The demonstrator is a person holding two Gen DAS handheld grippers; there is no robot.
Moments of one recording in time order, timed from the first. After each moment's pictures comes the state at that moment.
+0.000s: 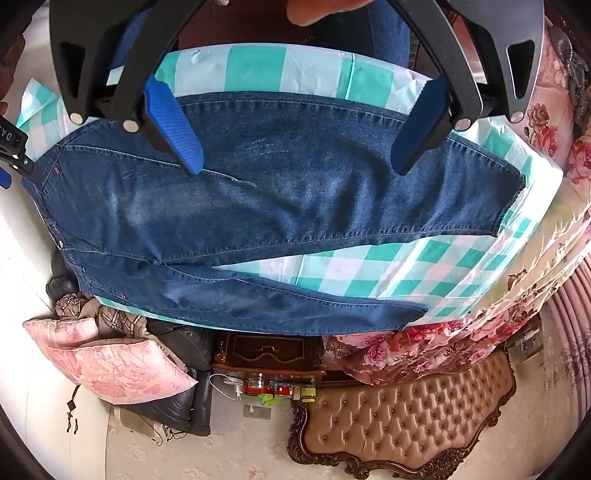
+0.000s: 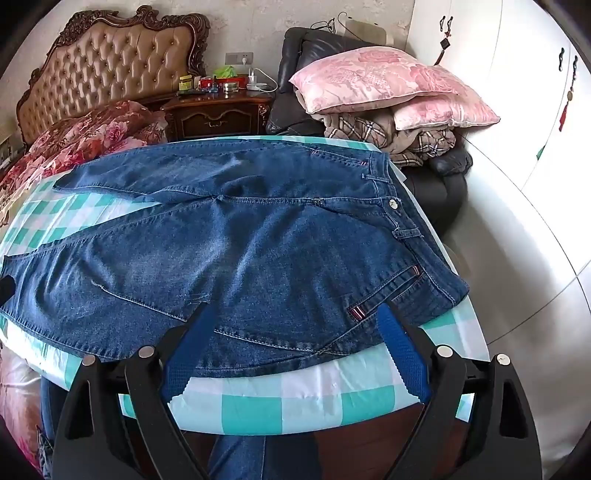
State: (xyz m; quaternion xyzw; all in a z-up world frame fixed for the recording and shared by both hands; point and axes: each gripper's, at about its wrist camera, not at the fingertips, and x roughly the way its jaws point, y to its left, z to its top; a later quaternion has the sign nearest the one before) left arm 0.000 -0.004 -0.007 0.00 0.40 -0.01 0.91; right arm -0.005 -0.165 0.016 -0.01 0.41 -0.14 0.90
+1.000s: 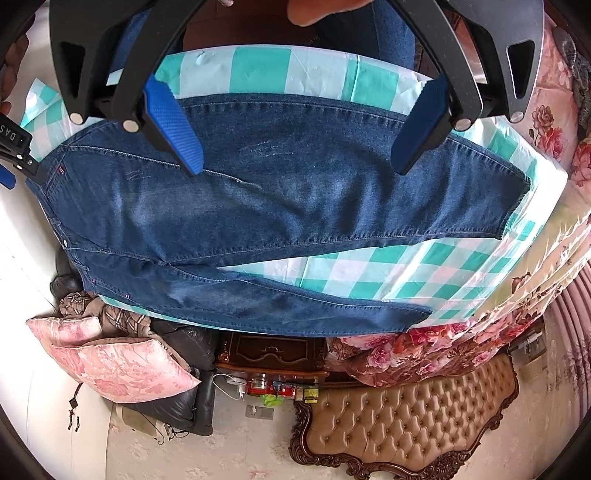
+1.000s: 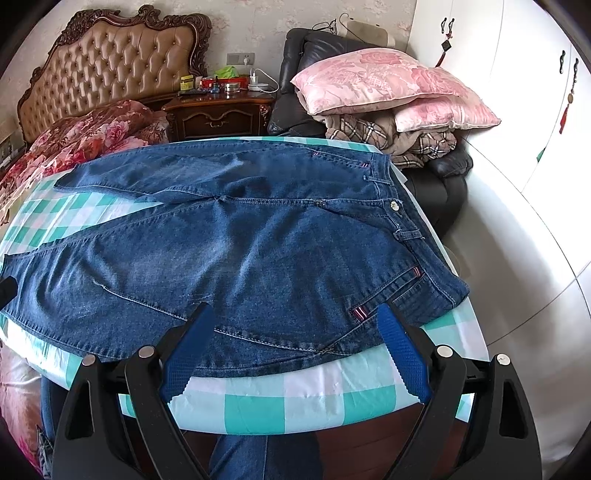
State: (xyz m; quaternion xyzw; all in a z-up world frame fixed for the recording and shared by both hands) left arm -0.002 0.000 -0.006 -0.01 0.40 -0.02 0.91; right arm -0.005 -0.162 0.017 -0.01 0.41 -0.14 0.90
